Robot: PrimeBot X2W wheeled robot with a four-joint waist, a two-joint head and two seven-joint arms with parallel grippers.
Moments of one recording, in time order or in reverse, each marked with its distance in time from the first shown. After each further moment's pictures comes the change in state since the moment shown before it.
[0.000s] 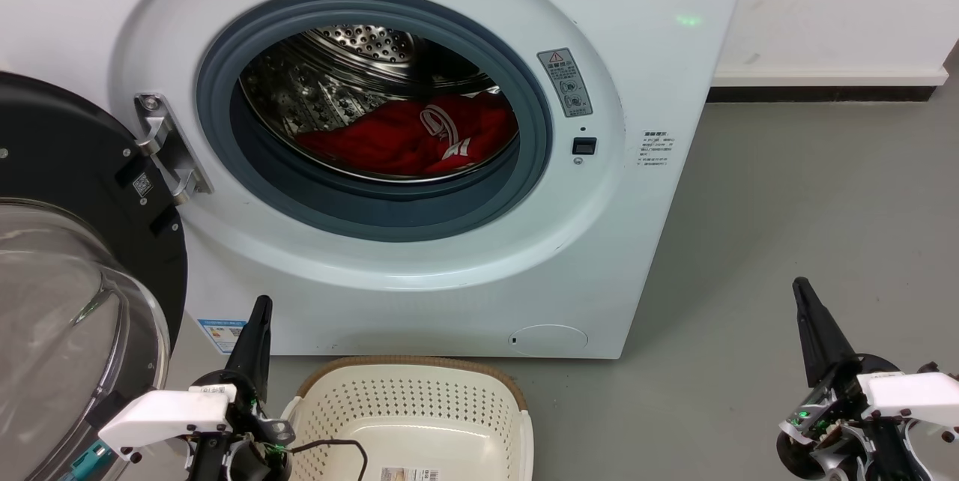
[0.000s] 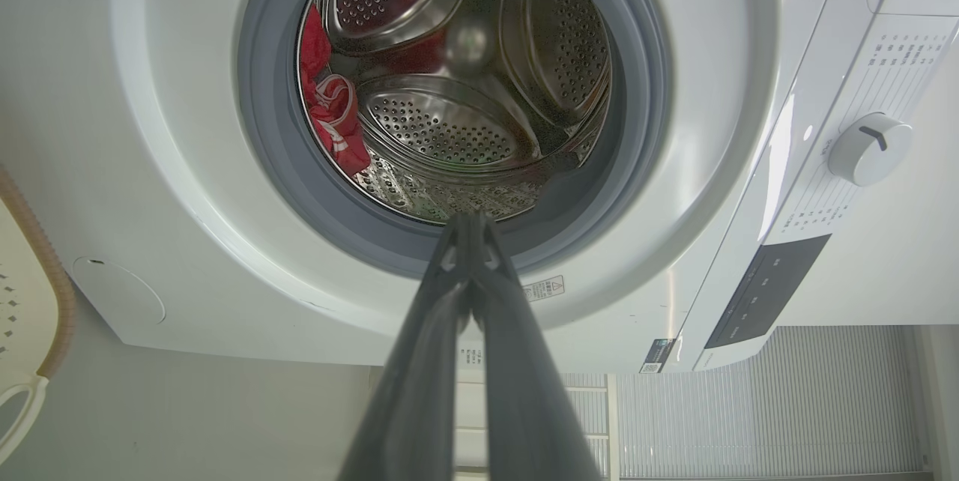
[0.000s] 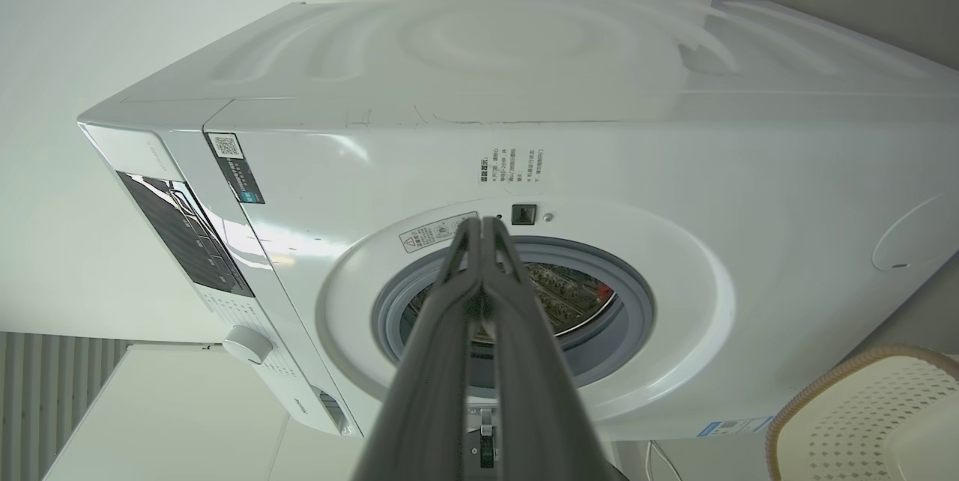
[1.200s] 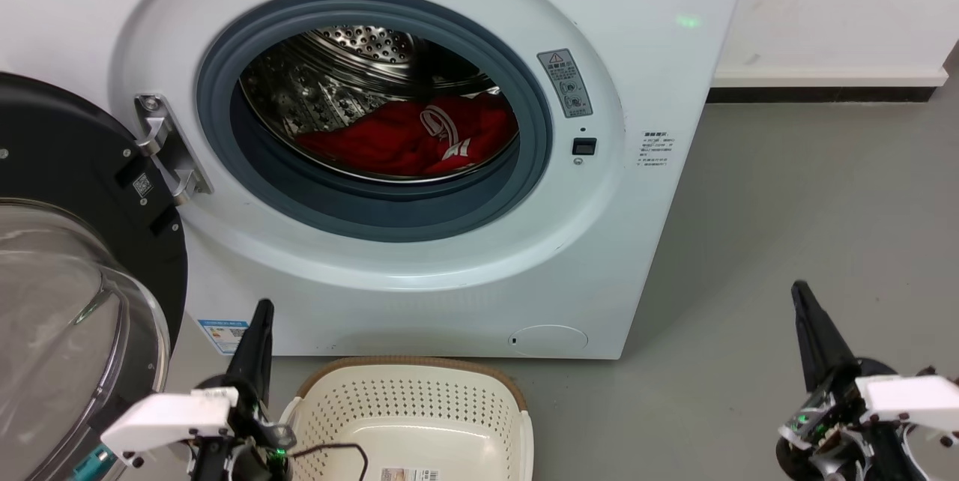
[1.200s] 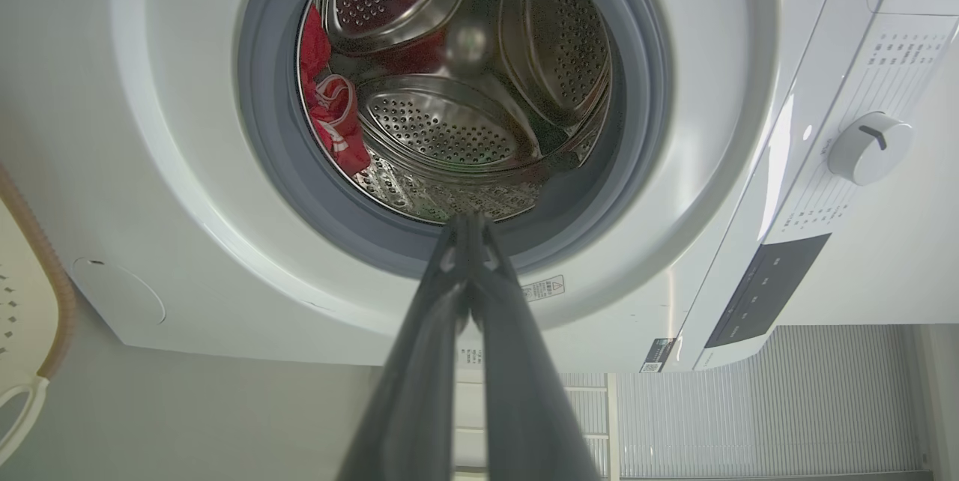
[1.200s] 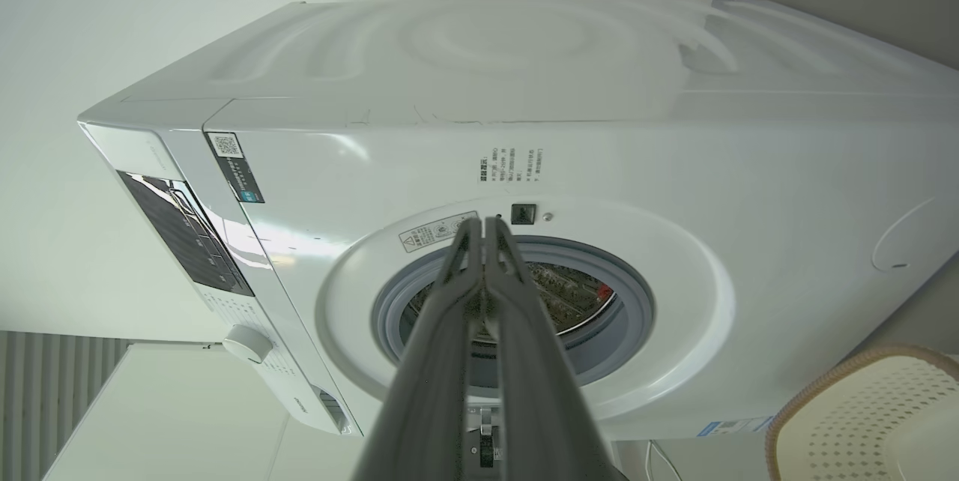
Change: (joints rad) left arm 0.000 0.000 0.000 0.001 0.000 0.000 0.000; right arm 0.000 0.000 0.000 0.001 0.000 0.000 0.000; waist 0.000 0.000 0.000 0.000
